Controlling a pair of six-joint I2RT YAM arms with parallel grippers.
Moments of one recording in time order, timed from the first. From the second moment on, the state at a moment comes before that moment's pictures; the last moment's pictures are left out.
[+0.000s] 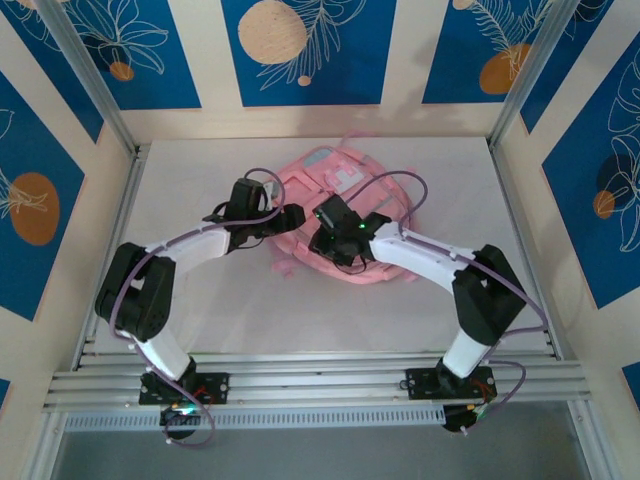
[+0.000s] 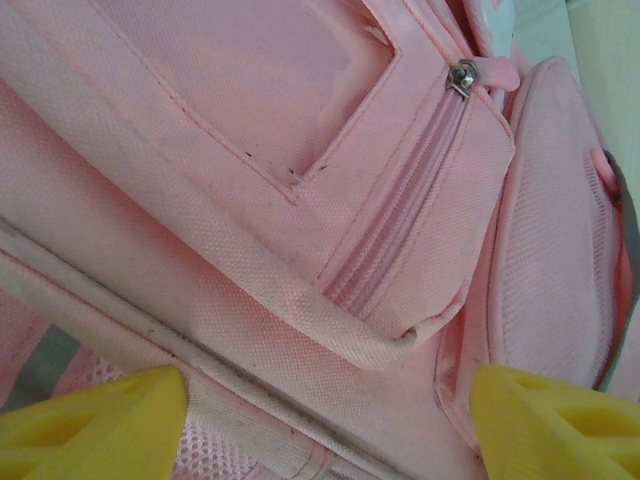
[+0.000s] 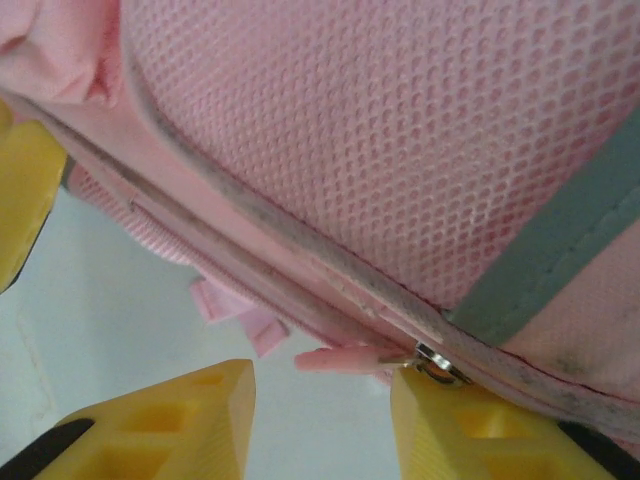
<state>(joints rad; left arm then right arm) -0.43 1.69 1.03 -0.04 0.33 -0.63 0.77 1.68 1.23 -0.60 0.04 1.12</state>
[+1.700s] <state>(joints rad) -0.40 1.69 1.03 -0.08 0.31 -0.84 0.61 1.77 1.32 -0.61 -0.45 0.41</state>
